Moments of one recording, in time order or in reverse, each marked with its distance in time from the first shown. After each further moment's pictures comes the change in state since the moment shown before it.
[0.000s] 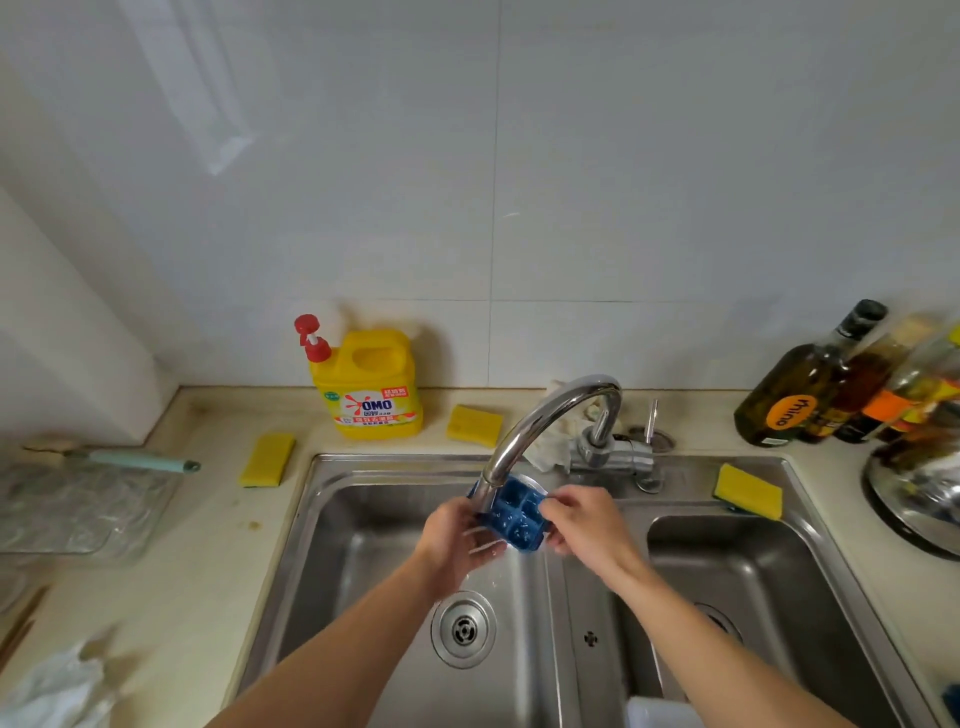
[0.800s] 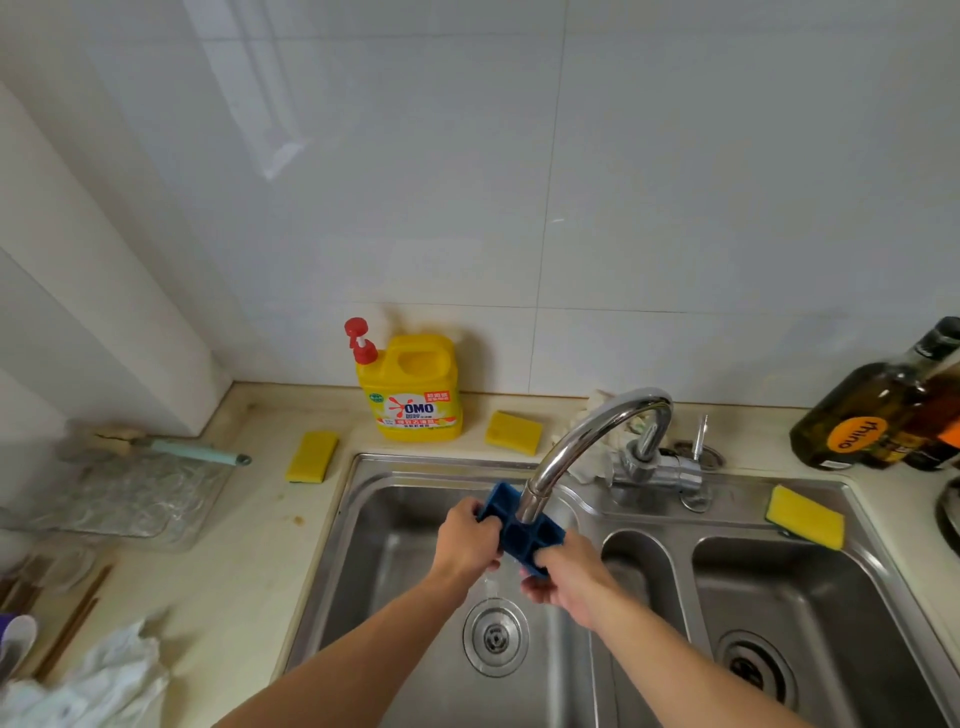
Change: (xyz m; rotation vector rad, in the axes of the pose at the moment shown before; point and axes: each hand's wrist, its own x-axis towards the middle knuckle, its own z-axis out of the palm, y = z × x) left_hand -0.013 0.014 -0.018 0.592 0.345 0.228; right_hand 0.016 0.009 0.079 0.377 -0.112 0.402
